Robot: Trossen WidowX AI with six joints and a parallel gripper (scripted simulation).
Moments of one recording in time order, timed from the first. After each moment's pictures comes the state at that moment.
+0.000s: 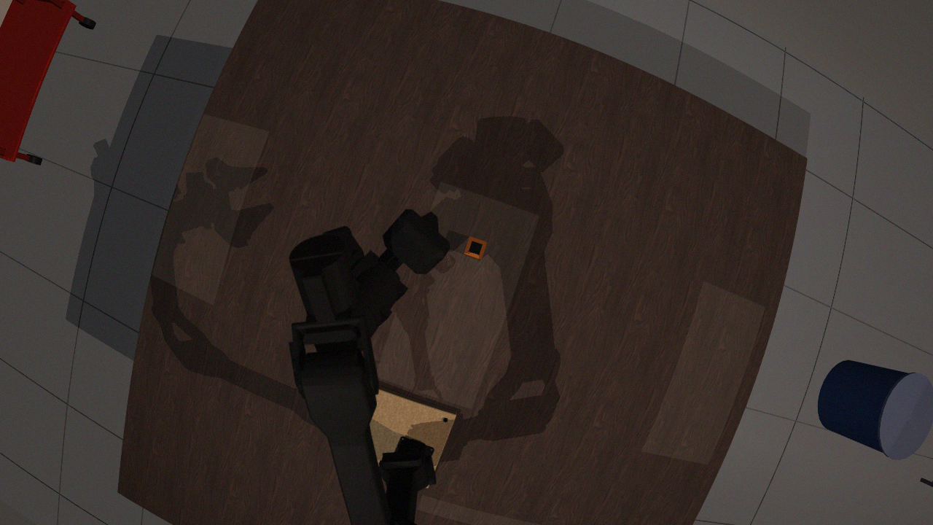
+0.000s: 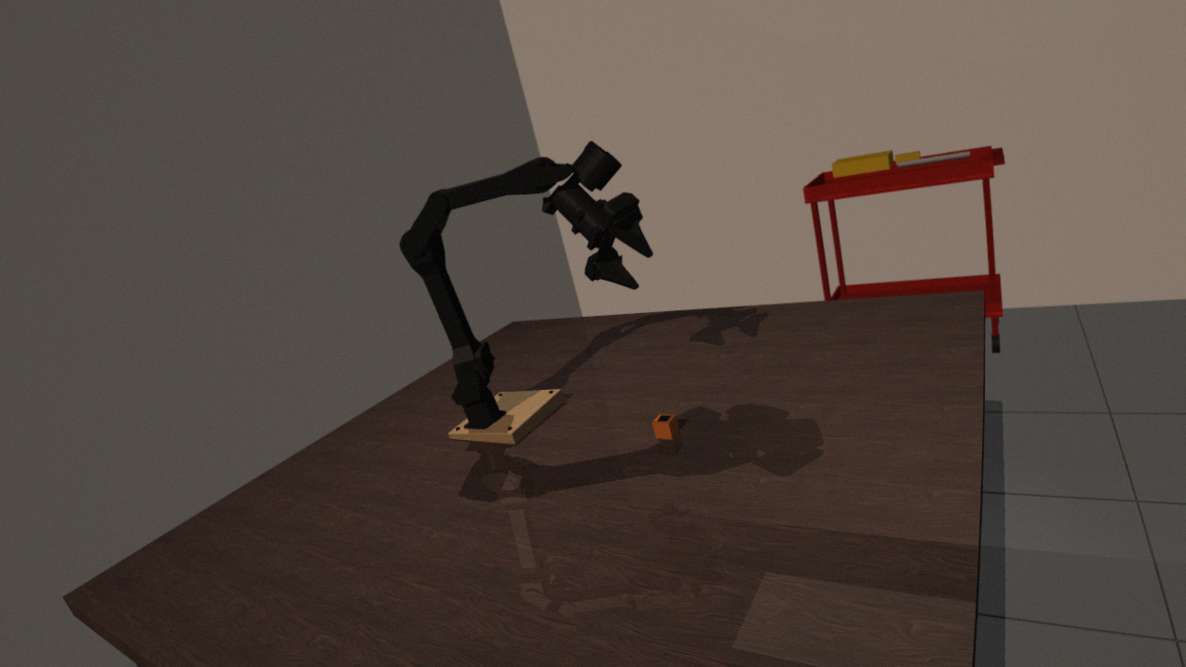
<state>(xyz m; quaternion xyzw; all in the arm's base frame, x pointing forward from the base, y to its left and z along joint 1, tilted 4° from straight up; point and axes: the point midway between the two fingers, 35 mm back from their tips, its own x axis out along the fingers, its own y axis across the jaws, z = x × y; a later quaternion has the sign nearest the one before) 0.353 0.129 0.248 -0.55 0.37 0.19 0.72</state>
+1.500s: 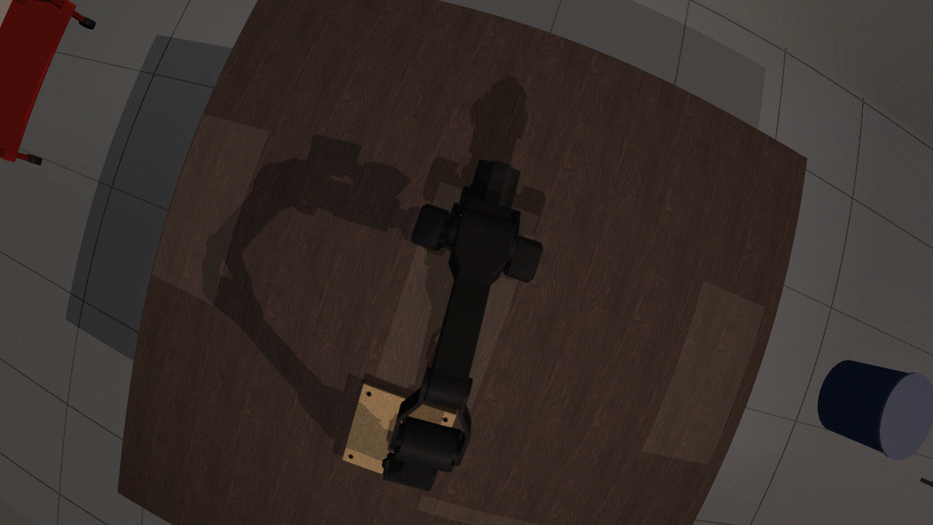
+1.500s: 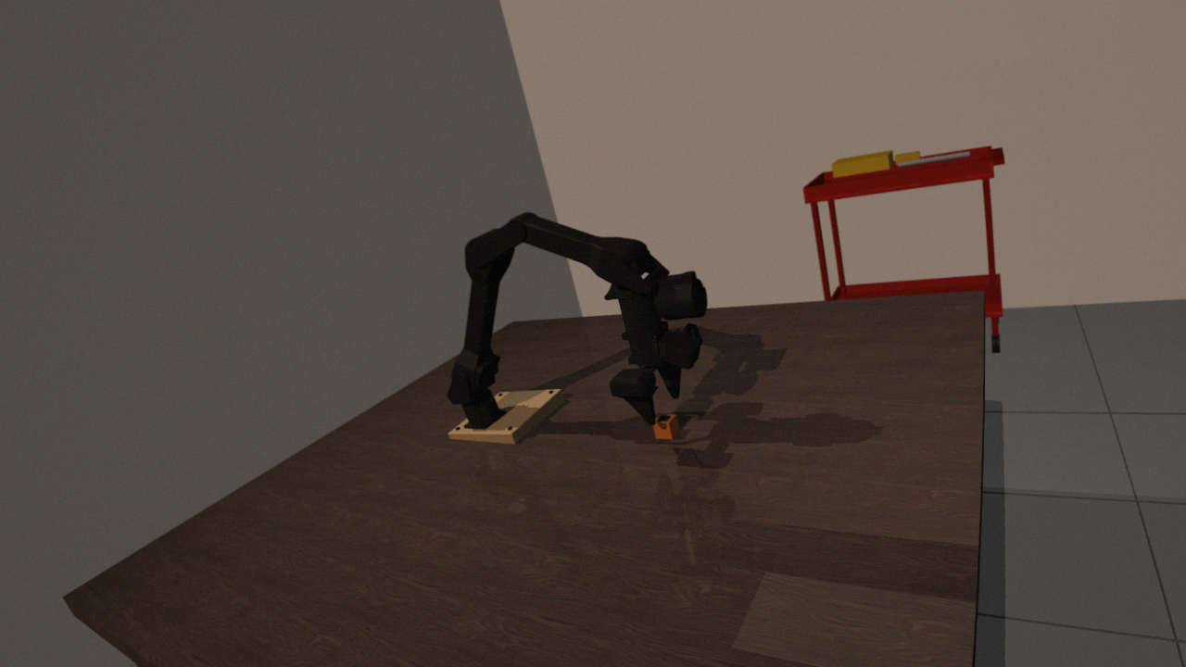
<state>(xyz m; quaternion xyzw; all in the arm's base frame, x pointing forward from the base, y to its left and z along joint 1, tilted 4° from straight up) 0.399 0.040 0.047 -0.03 0.71 0.01 0.70</state>
